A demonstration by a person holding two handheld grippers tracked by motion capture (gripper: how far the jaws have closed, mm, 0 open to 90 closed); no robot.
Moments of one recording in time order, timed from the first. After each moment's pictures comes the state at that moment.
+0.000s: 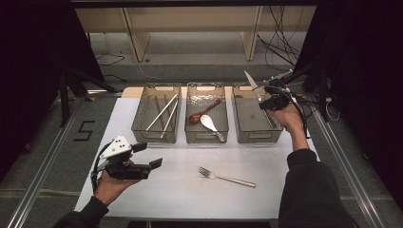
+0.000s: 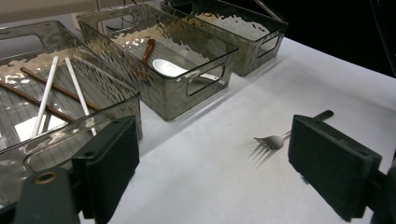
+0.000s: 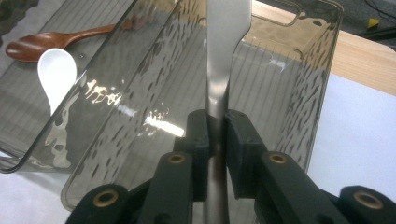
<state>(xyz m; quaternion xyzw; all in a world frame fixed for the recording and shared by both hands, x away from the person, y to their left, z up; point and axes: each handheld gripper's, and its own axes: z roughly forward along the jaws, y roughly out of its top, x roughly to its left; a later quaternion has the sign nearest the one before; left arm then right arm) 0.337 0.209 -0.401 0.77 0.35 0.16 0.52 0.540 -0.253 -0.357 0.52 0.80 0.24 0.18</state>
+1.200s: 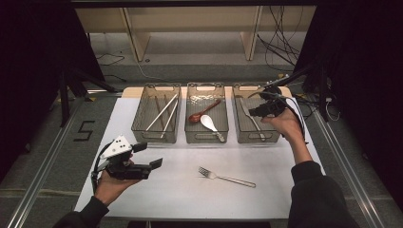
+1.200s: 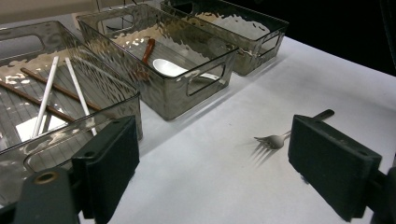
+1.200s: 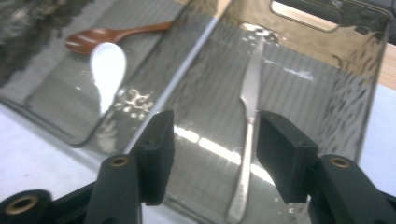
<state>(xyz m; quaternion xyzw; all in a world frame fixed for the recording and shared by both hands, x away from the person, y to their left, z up) 0.337 0.209 -0.401 0.77 0.34 0.16 0.52 0.511 -0.235 -0.354 0.48 0.81 0.28 0.16</state>
